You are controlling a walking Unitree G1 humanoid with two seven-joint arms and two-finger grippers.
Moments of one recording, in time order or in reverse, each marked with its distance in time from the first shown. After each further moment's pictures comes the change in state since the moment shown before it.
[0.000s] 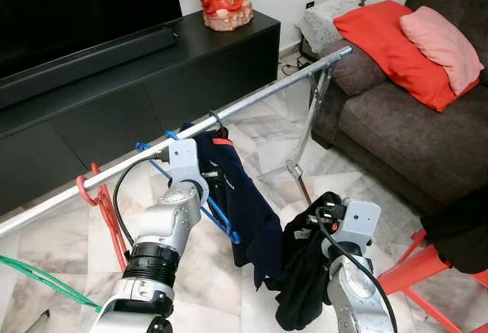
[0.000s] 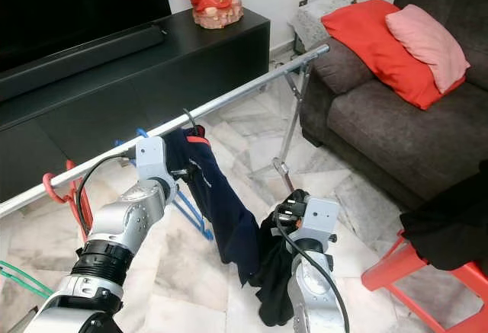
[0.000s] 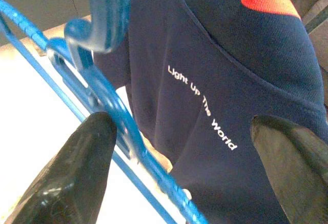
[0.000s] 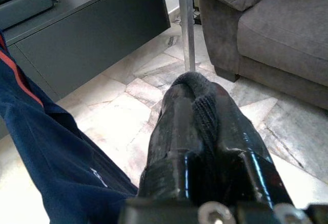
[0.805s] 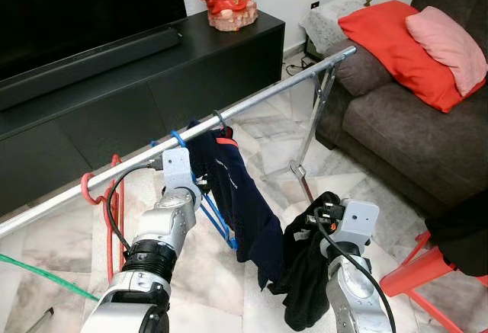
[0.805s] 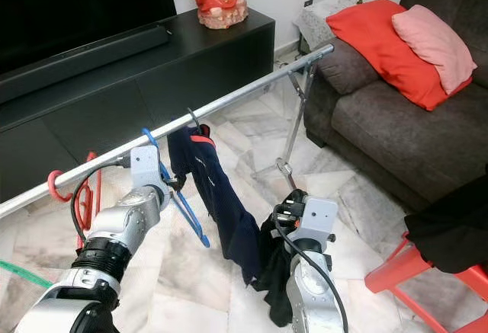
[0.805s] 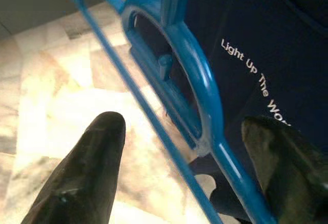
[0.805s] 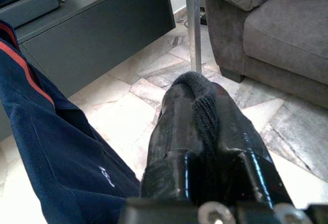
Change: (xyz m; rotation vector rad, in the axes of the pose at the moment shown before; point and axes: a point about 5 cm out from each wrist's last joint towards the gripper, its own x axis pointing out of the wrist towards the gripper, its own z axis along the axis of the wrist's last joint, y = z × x) left arm 0.009 0.017 -0.015 -0.008 0.060 0.105; right arm 0.000 0.002 -0.001 0.001 -0.004 0.005
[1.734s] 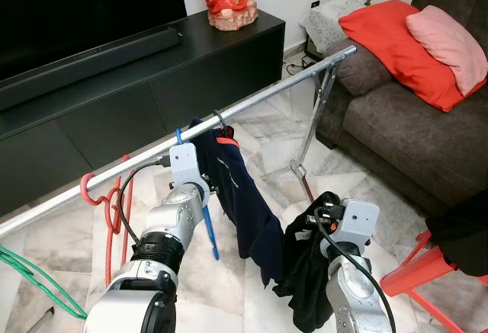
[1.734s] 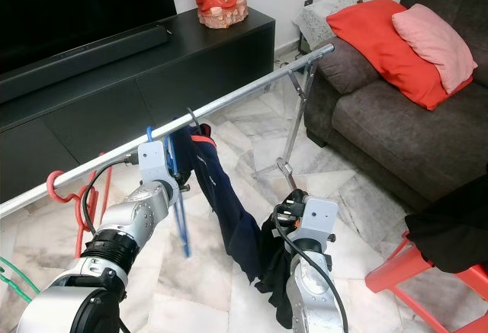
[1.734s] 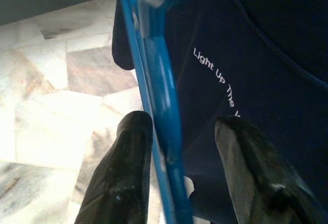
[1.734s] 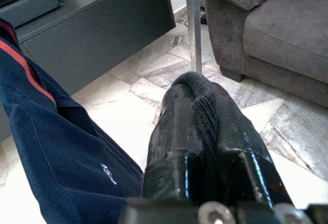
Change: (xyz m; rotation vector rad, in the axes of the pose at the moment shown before) left arm 0.005 -0.014 0.004 -0.057 -0.024 -0.069; right arm 0.000 0.000 0.000 0.000 0.000 -0.001
